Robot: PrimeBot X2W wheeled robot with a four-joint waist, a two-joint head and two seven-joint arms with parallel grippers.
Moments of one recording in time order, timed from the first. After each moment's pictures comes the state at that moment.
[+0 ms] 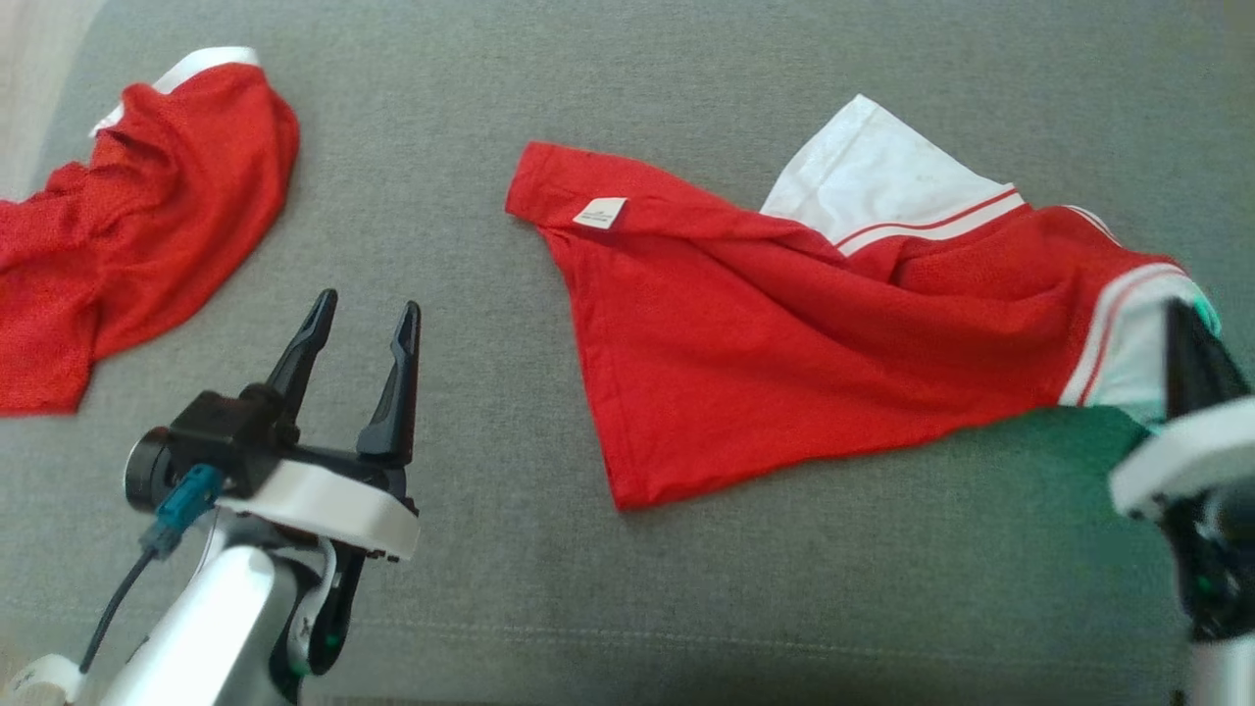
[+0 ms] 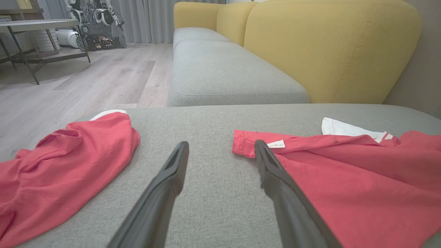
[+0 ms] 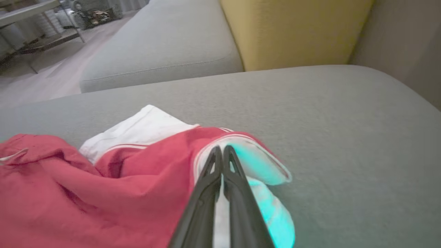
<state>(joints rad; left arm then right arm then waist) -0.23 0.39 -0.51 0.05 -0.49 0.19 -0.25 -0.09 -0.04 -0.28 -0.10 0.16 0.13 0.37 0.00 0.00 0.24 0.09</state>
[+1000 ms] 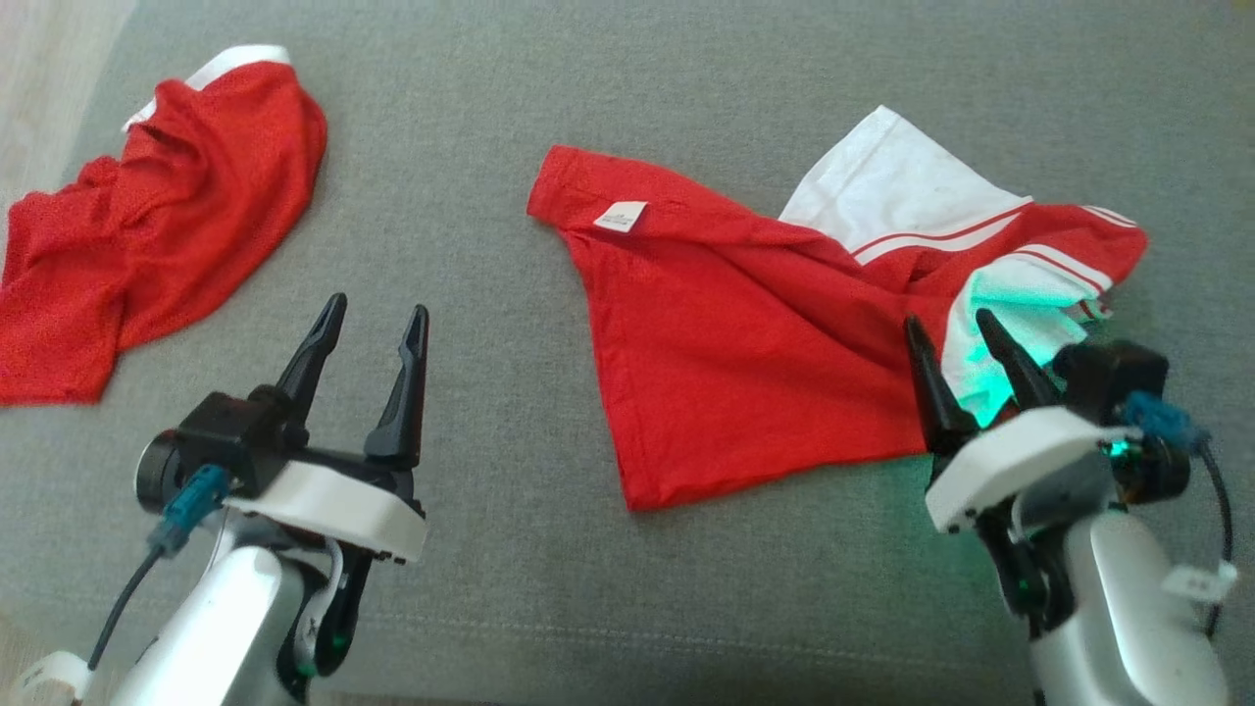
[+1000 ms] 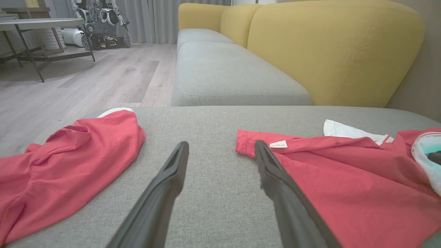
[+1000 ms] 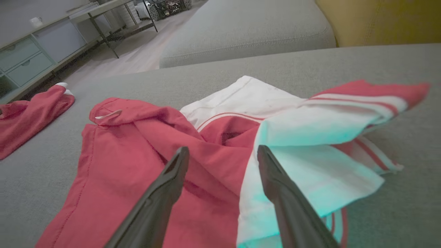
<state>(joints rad) -0.23 0.37 -0.50 0.07 -0.49 0.18 -0.25 -0.22 -0.05 0.05 0.23 0.22 0.13 0.16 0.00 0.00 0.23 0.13</state>
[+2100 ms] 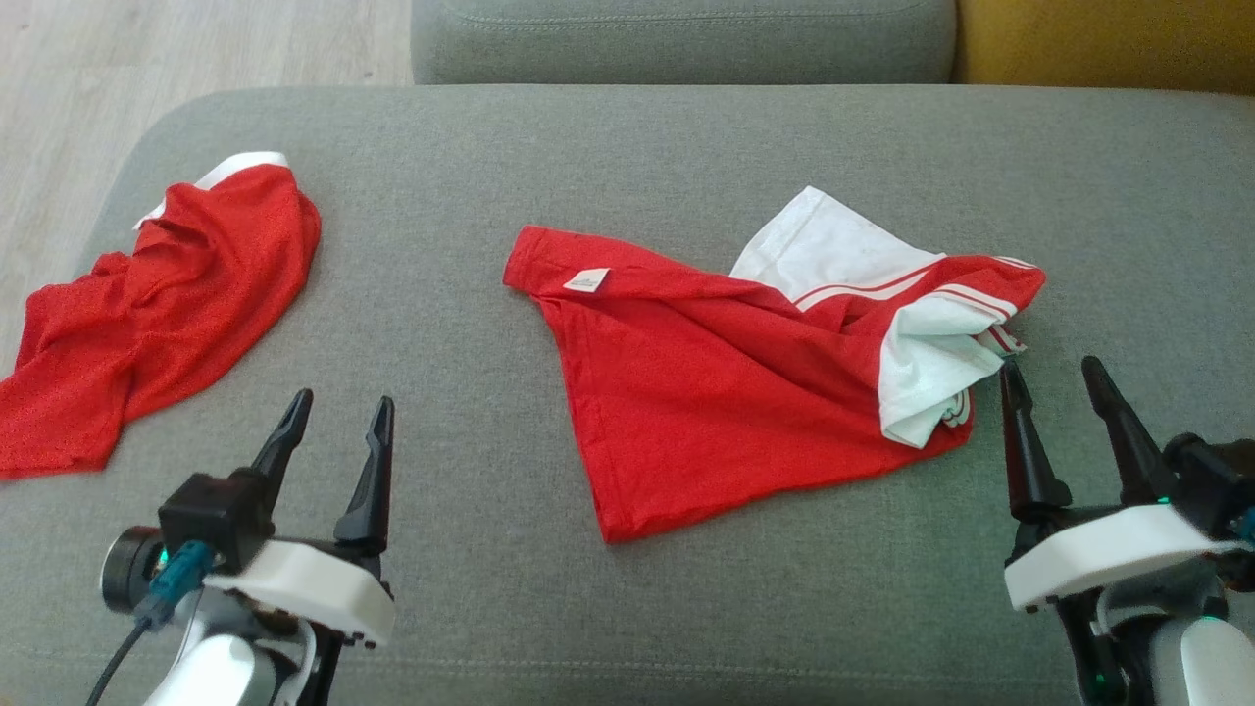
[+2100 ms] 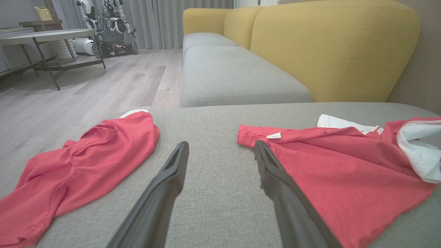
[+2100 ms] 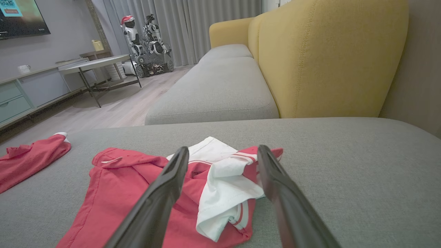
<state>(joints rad) -0.06 0.44 -0.49 -0.01 -0.49 0.26 -0.19 0.05 -0.04 -0.05 -0.10 0.18 0.13 0.11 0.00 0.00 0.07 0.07</state>
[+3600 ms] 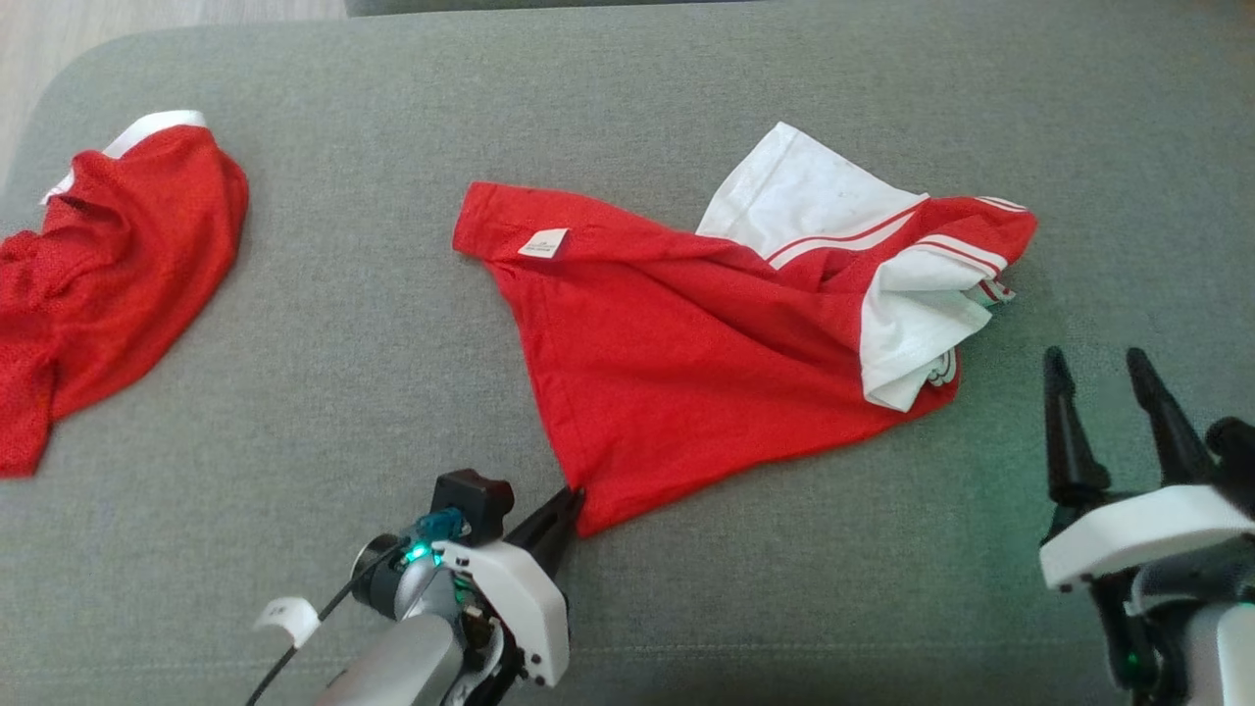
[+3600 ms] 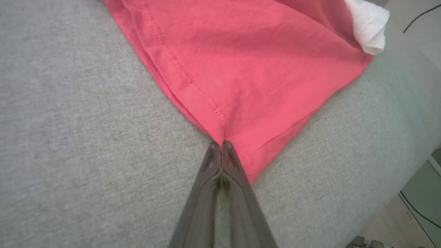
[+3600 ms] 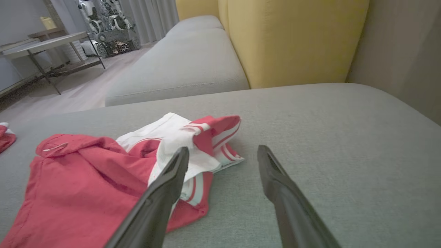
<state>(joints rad) -0.30 0.15 -0.77 0.56 -0.55 -0.01 -0.13 0.02 -0.04 -0.12 -0.08 0.18 0.13 0.14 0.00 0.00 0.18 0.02</state>
